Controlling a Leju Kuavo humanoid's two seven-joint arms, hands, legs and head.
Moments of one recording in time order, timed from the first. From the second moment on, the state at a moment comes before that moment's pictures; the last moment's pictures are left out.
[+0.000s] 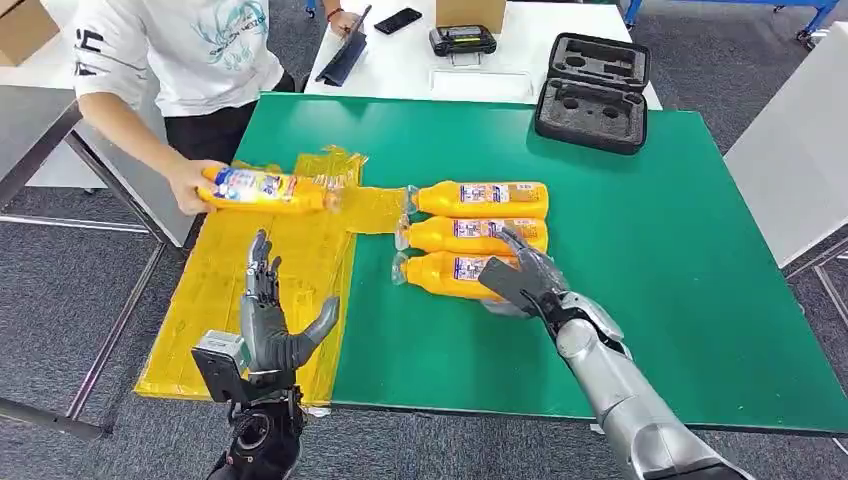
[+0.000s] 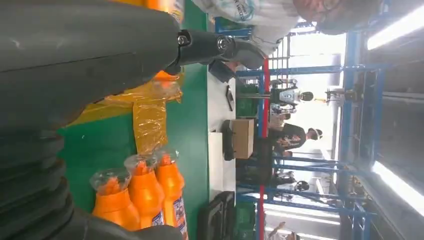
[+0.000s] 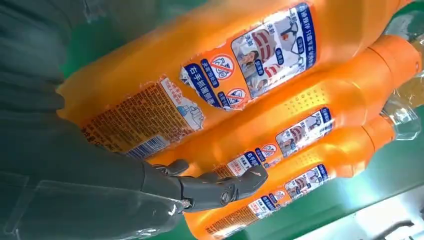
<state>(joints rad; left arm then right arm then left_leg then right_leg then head) -0.05 -0.15 -0.36 -1.40 -0.04 0.32 -0.70 -0.58 -0.02 0.31 -0.66 0.60 0.06 -0.27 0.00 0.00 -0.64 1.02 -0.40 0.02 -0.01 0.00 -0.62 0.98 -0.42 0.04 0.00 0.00</state>
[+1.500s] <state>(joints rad) -0.04 -0.15 -0.35 -1.33 -0.05 0.31 -0.70 -0.56 -0.10 0.50 -0.71 0.76 0.16 -0.11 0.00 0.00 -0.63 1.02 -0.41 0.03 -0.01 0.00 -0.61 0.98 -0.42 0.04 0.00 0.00</state>
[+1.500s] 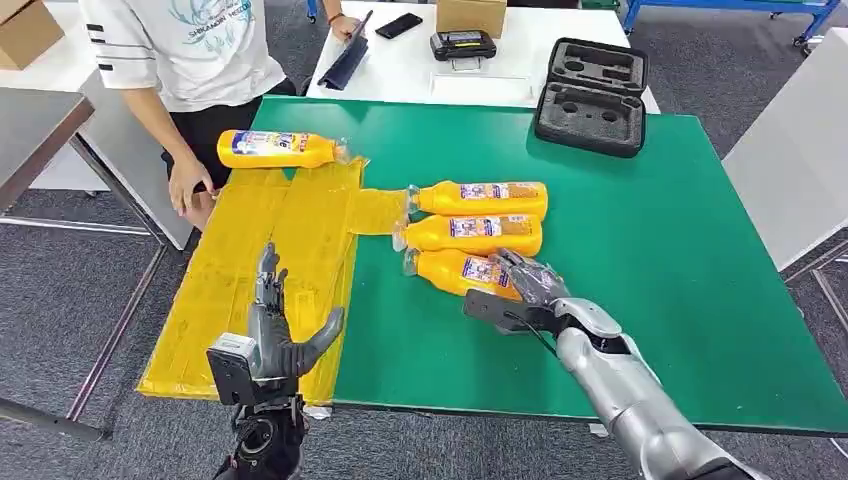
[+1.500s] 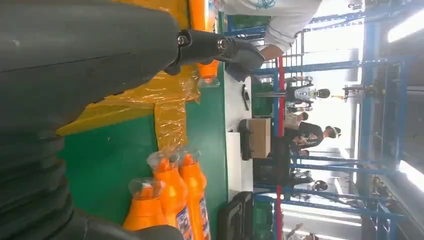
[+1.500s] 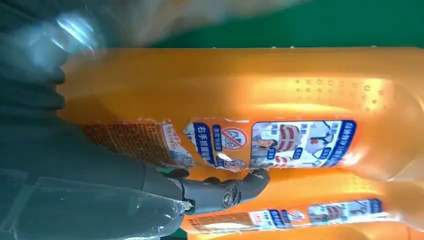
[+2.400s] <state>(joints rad) -0.07 -0.15 -0.35 -1.28 -0.03 0.29 -0.70 -0.53 -0.21 0.38 -0.73 0.67 0.23 -0.11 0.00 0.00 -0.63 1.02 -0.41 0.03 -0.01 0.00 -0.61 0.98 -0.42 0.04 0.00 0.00</state>
